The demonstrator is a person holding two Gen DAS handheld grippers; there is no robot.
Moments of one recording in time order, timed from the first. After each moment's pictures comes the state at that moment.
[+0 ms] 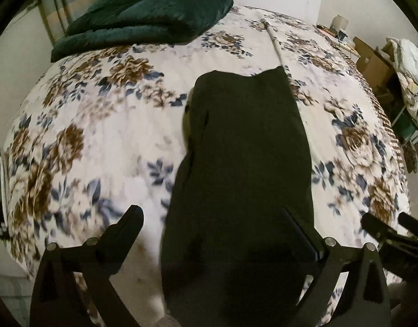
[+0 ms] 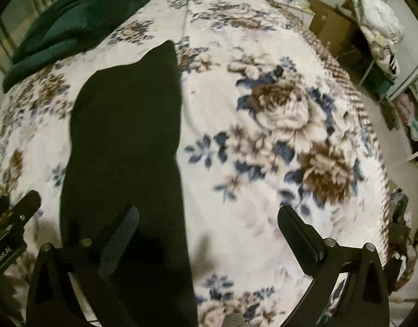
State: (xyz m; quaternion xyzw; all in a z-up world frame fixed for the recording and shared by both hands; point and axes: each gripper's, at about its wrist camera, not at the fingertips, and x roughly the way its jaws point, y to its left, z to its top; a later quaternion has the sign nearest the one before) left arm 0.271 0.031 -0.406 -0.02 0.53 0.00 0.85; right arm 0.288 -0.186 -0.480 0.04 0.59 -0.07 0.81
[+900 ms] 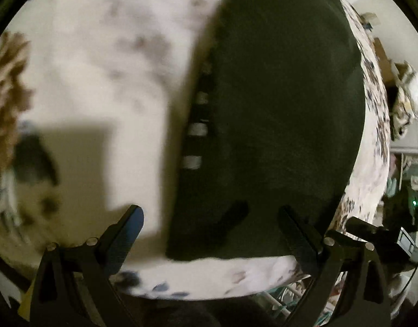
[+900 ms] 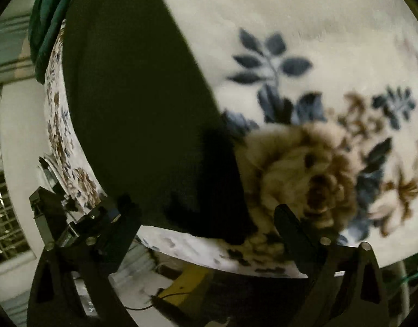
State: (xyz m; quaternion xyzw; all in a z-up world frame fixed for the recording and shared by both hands) left arm 0.127 0.094 -0.598 -0.22 0.69 -0.06 0.69; right arm 0.112 -0.214 -0.698 0.33 0.73 0.09 0.59
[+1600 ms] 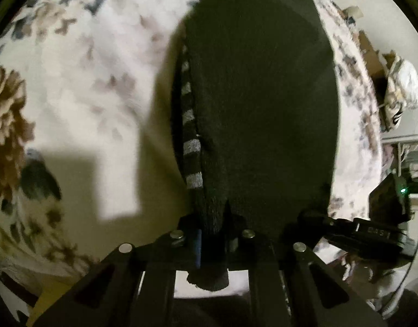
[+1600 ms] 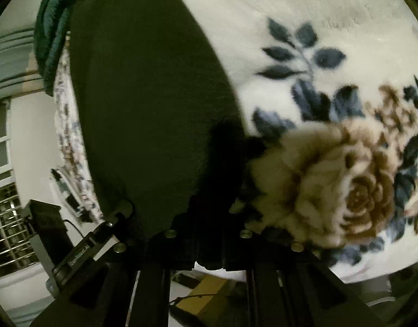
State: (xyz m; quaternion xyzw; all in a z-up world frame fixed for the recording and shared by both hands) left arm 0.137 0.073 -0.559 -0.21 0.66 -0.08 0.72; right arm 0.120 -0.196 -0.681 0.38 0.70 0.10 0.60
